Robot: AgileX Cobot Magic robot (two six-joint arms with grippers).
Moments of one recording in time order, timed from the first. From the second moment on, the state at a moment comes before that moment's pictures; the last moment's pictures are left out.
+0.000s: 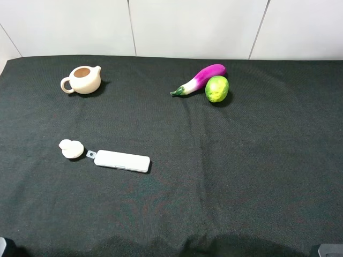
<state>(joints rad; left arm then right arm) 0.01 0.09 -0.49 0.08 1.06 -0.02 -0.02 -0.01 -0.50 0.06 1.02 -0.08</state>
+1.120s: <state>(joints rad) 0.01 0.73 -0.54 0.08 0.84 -0.02 -0.02 -0.01 -0.50 0.06 1.02 -0.08</state>
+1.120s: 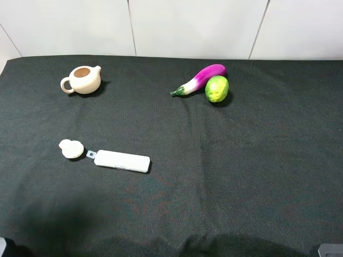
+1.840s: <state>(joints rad) 0.01 1.32 -0.87 0.08 0.78 0.04 -0.02 -0.01 -0.50 0.06 1.02 -0.08</state>
